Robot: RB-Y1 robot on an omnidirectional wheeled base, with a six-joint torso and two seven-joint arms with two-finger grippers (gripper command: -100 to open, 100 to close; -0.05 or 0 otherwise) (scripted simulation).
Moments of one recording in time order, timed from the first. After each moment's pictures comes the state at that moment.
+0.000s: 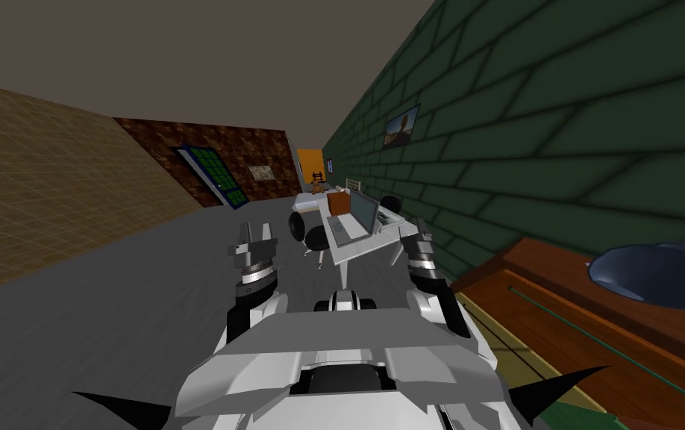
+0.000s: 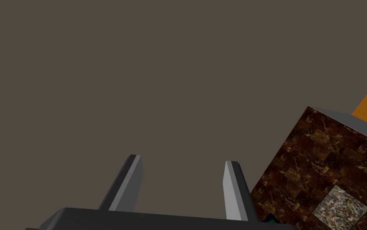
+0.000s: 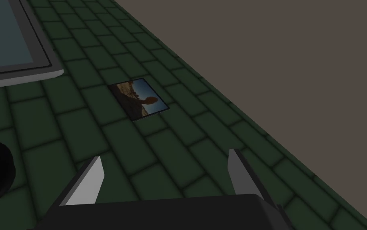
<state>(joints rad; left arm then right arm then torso) 0.54 -0.02 -0.02 -2.34 0.07 -0.61 0.17 0.52 -0.13 -0.04 -2.27 -0.14 -0.40 -0.08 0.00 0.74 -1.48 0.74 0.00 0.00</state>
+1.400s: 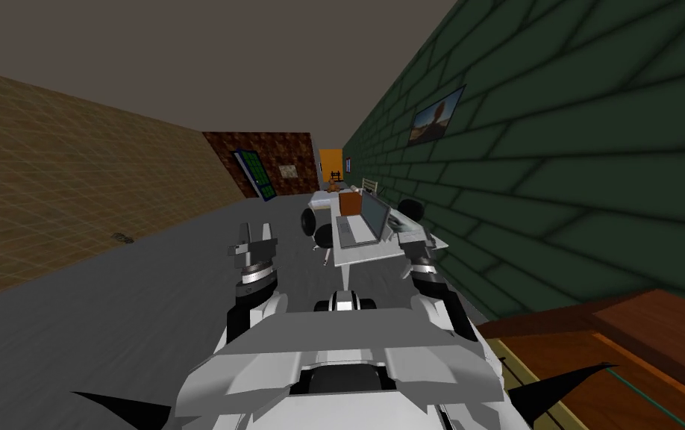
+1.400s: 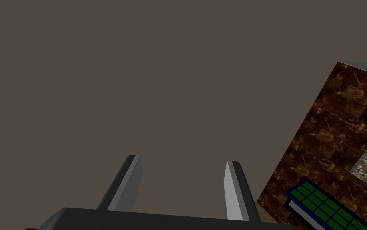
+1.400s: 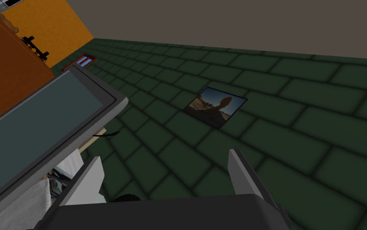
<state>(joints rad) 0.54 -0.02 -0.02 -2.34 0.07 -0.61 0.17 0.56 -0.21 -0.03 -2.19 -0.38 -0.42 -0.42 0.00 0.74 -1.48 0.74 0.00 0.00</state>
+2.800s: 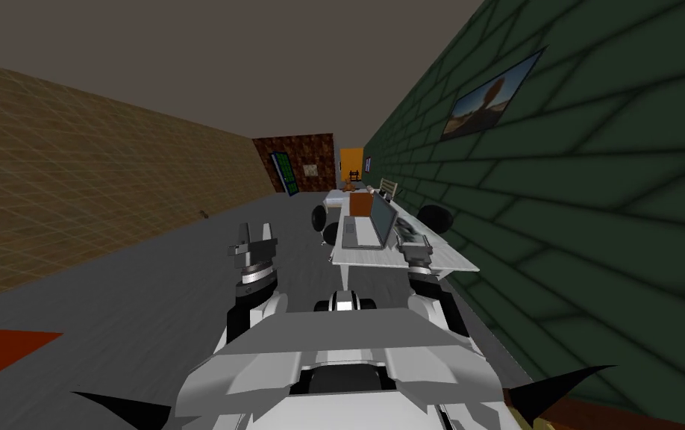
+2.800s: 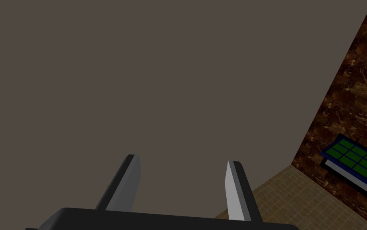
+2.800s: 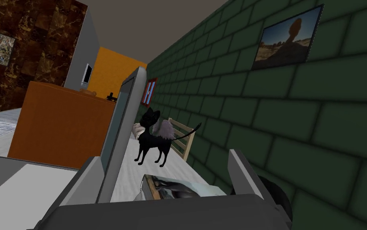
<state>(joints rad) 0.54 -0.02 -0.02 -2.34 0.07 -0.61 0.17 0.54 -0.20 0.00 -2.09 -0.63 -0.42 -0.76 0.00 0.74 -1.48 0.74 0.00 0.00</state>
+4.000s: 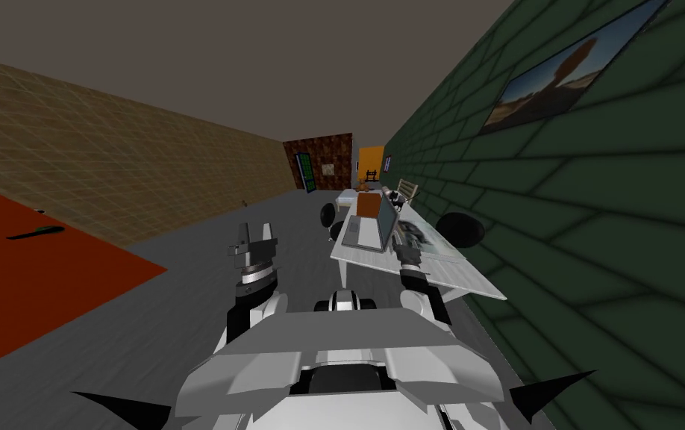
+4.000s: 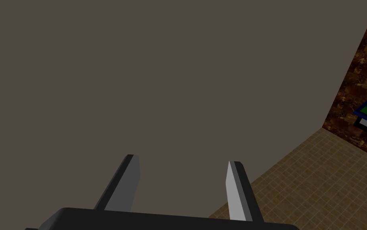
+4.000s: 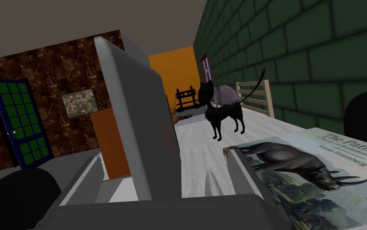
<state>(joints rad) 0.54 -0.02 -0.02 -2.34 0.07 -0.61 0.17 0.47 -0.17 0.05 -2.00 -0.85 -0.42 -1.05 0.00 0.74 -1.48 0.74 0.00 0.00</state>
